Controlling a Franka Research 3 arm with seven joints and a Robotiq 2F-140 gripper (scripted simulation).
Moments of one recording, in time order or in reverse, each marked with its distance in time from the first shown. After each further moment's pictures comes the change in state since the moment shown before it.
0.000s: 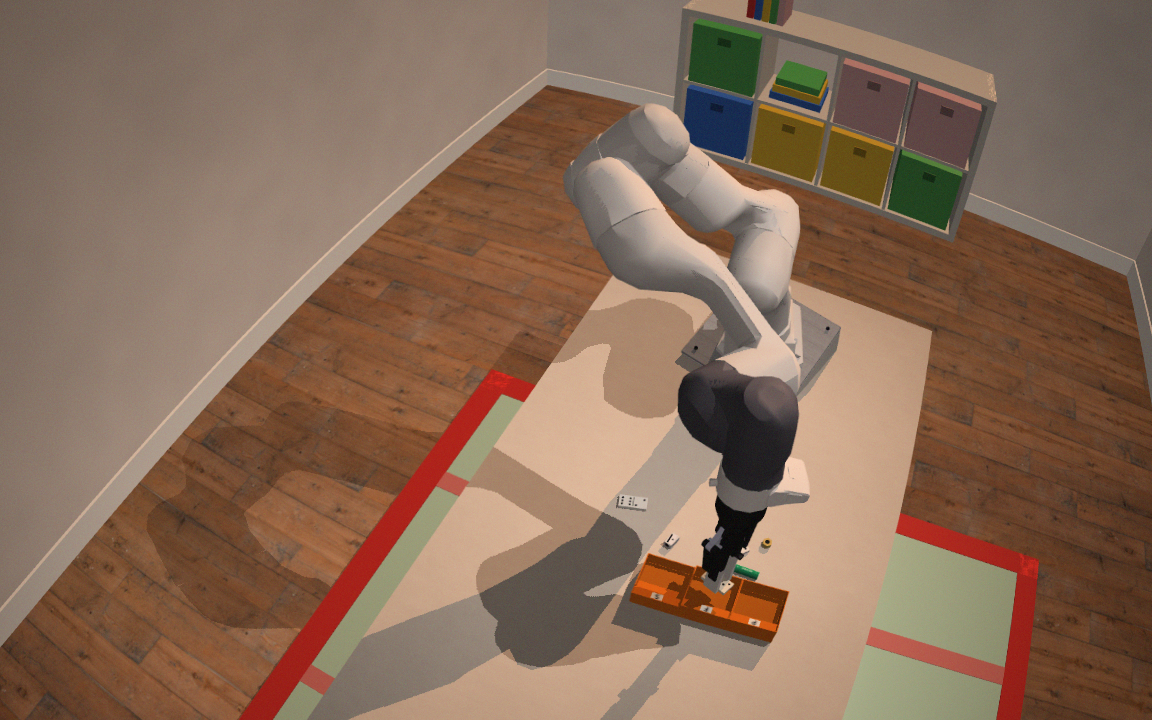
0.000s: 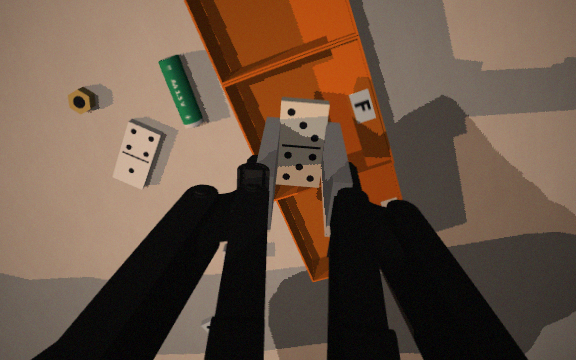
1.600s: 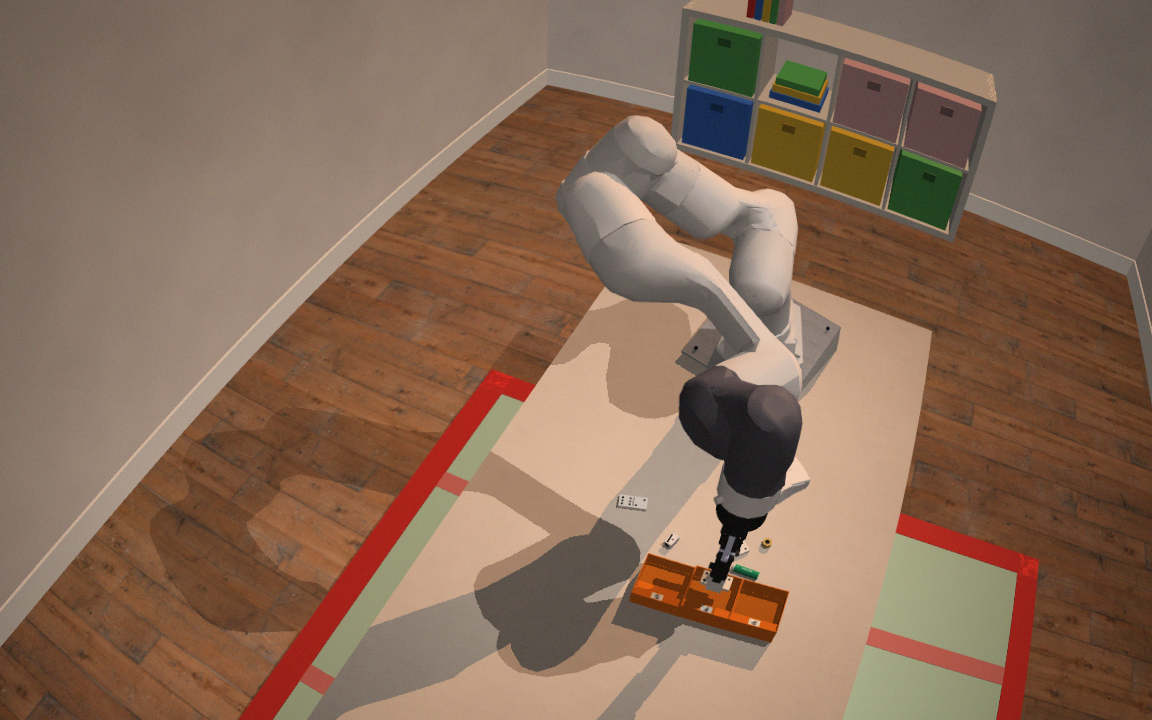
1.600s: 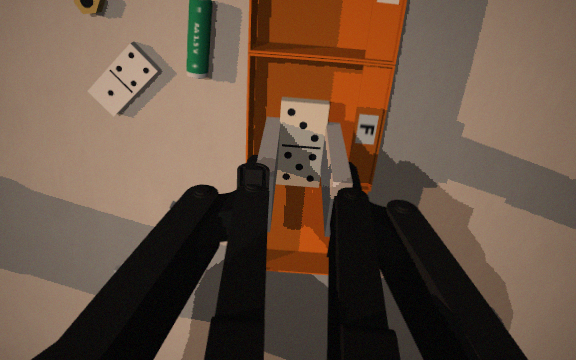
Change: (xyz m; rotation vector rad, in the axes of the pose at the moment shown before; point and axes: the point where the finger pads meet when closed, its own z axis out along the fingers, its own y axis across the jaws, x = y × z) arm -0.001 0.001 0.001 0.028 -0.030 -0.424
